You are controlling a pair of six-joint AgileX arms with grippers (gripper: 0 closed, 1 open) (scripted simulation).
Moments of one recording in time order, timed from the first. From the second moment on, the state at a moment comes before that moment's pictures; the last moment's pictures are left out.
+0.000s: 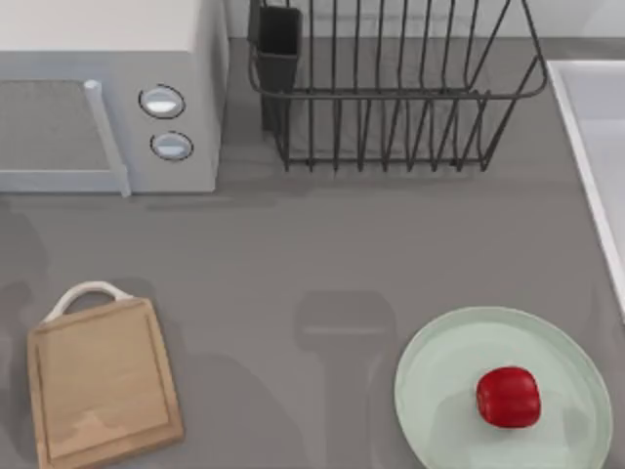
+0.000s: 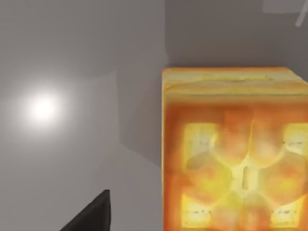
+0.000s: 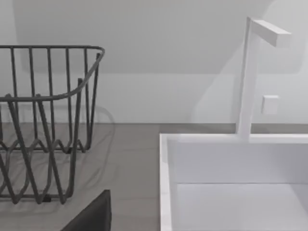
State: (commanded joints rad) left arm 0.31 1.74 1.17 -1.00 0.00 1.29; right arm 0.00 0.00 0.00 0.00 0.00 0.00
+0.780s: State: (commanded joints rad) left arm 0.31 1.85 1.03 -0.75 0.00 1.29; right arm 0.00 0.00 0.00 0.00 0.00 0.00
